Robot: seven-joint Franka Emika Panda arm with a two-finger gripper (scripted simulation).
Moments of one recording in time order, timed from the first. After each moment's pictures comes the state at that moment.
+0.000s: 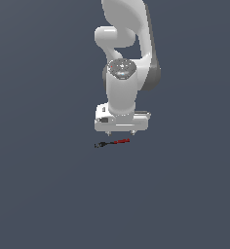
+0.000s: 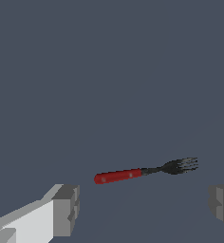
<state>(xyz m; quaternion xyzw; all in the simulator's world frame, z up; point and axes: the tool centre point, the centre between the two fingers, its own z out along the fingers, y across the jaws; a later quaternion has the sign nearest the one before) 0.000 0.025 0.166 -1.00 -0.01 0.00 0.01</state>
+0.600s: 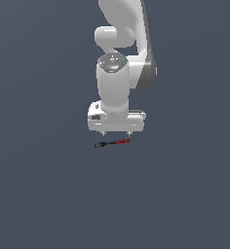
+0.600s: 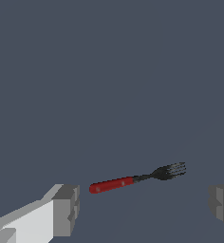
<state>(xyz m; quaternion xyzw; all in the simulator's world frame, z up) 0.014 0.006 0.182 -1.00 0.02 -0.02 0.02</state>
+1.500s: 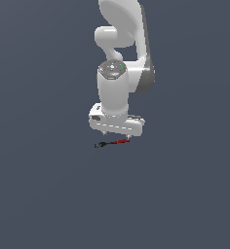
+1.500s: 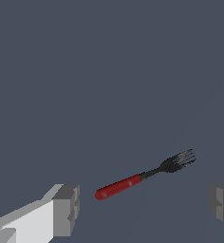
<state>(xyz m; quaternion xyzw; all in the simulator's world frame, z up) 0.008 0.006 0.163 -0.99 0.12 -0.01 0.02</state>
